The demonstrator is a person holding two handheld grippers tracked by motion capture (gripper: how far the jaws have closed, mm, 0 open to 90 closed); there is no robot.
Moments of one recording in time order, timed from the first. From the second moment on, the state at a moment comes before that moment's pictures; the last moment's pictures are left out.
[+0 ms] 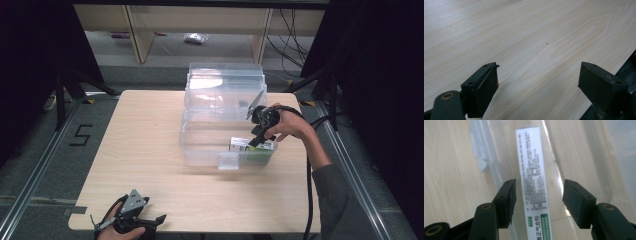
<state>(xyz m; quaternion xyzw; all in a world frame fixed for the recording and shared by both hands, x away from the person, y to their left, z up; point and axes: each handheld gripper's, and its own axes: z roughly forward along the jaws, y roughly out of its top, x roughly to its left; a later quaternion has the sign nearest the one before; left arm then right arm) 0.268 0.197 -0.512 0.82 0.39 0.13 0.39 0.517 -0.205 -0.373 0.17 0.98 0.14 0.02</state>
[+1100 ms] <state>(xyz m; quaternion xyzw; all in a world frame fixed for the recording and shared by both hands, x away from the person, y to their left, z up) 0.268 0.198 -0.511 0.82 0.40 0.13 0.39 0.434 -0.213 -0.358 0.28 0.91 0.30 0.12</state>
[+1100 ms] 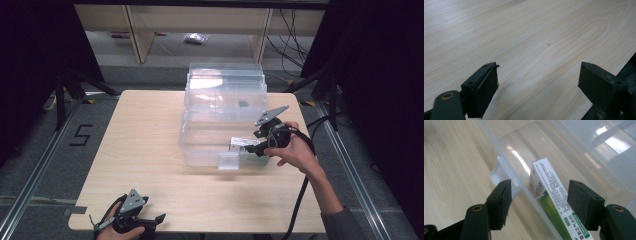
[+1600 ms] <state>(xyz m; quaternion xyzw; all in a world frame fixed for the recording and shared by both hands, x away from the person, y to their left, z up) 0.268 0.200 -0.510 0.82 0.40 0.13 0.39 0.410 -0.209 -0.373 0.27 0.89 0.34 0.12</state>
